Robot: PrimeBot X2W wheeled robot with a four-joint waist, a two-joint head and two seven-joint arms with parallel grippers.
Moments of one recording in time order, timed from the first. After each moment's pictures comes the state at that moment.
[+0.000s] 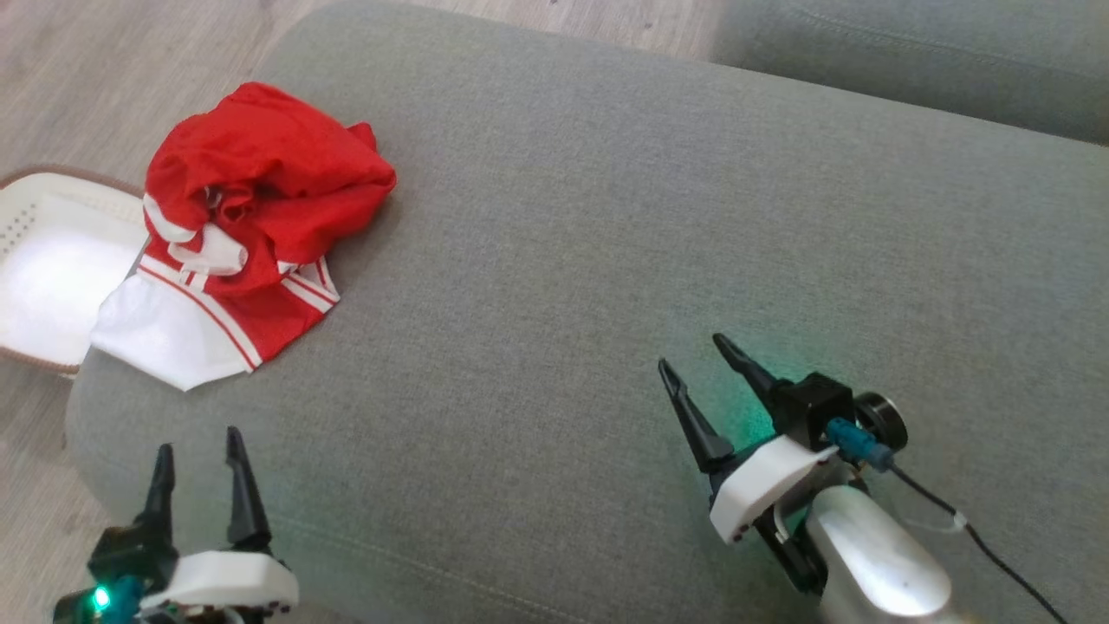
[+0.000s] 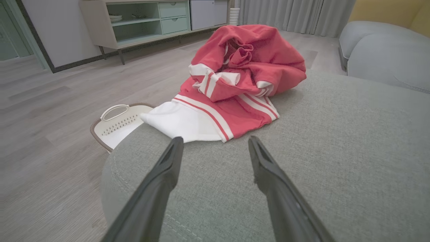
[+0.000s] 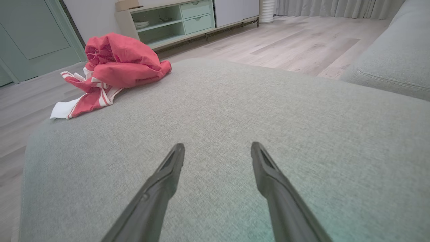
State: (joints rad) left arm -0.06 0.04 0.15 0.45 -0.13 -0.05 -0.25; right arm -0.31 -0.08 0.45 0.62 0.18 0.13 -0.25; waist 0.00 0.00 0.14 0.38
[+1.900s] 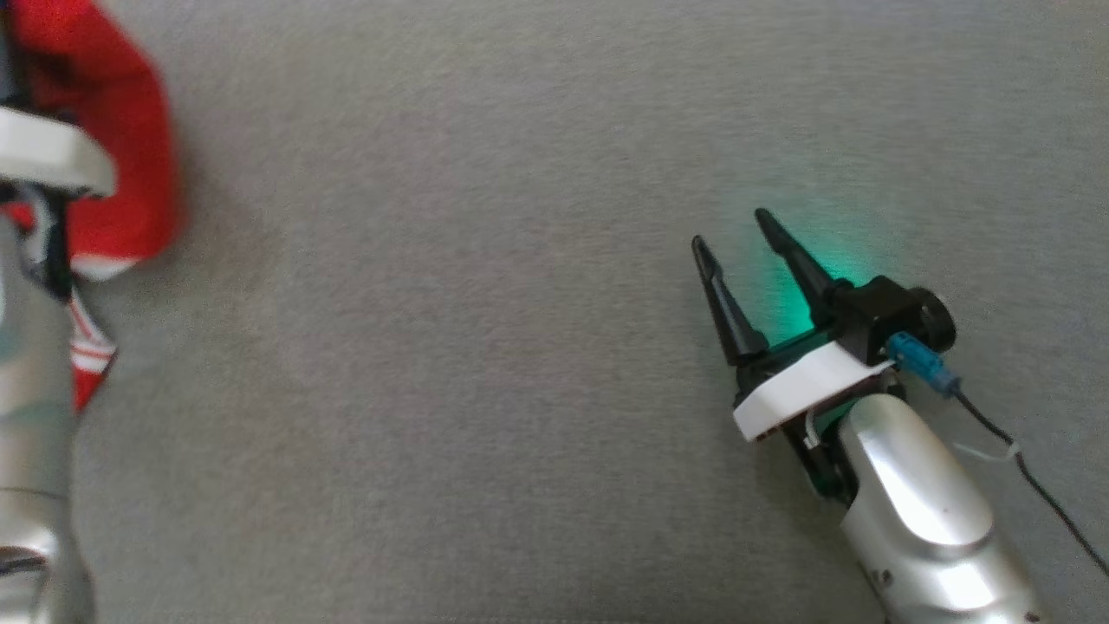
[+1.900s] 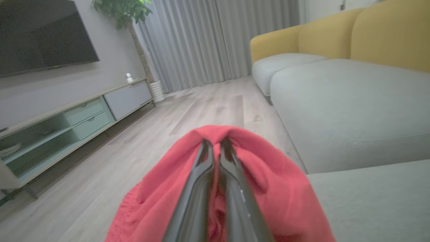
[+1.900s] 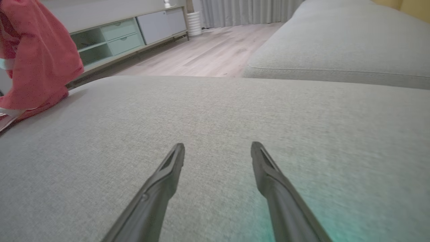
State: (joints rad) left arm -0.92 0.34 -0.02 0.83 -0.10 -0.12 -0.25; right arm -0.43 -0.11 0.38 0.50 0.19 0.13 -0.26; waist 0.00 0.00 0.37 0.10
